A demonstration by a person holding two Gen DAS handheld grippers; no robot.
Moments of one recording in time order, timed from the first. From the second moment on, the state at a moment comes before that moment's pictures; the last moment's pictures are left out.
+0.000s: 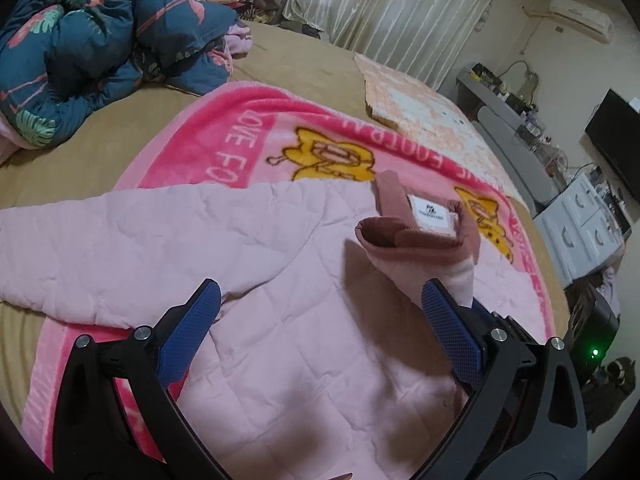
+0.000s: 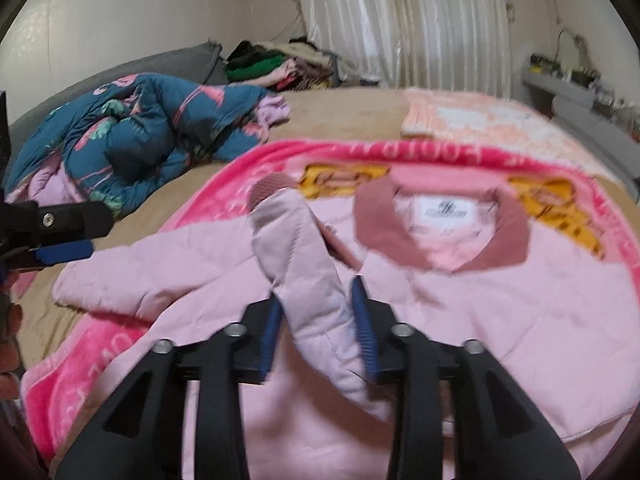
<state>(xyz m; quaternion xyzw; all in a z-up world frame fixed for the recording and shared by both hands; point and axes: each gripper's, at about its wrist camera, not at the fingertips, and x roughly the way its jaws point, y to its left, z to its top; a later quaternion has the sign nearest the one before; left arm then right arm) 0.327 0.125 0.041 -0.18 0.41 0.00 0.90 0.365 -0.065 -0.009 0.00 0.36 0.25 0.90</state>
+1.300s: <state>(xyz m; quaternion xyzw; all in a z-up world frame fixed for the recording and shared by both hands) 0.374 0.058 0.053 -0.12 0.38 -0.04 0.92 0.356 -0.304 0.016 0.01 0.38 0.08 0.92</state>
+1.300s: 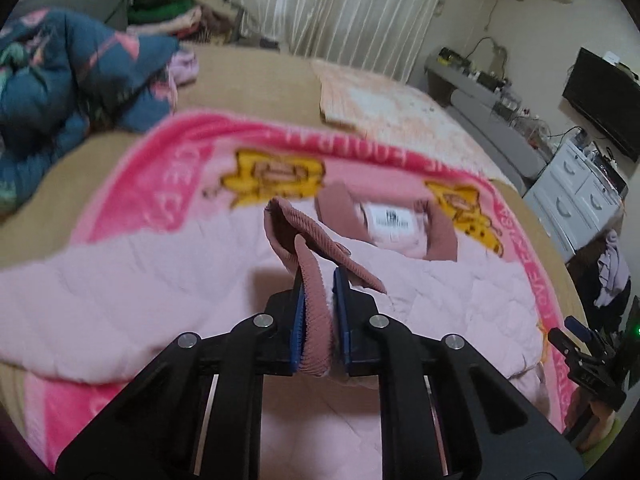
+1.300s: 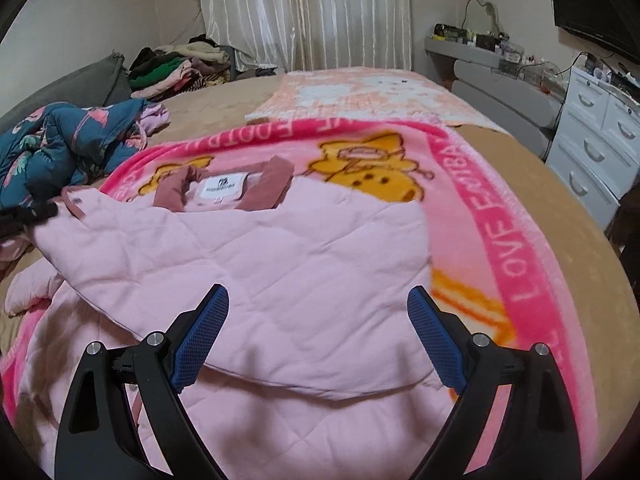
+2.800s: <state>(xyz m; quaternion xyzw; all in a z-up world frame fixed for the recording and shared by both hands) 0.311 0.088 -0.003 -0.07 0.43 0.02 0.90 0.346 -0.239 0.002 0.00 0.43 0.11 0.90</state>
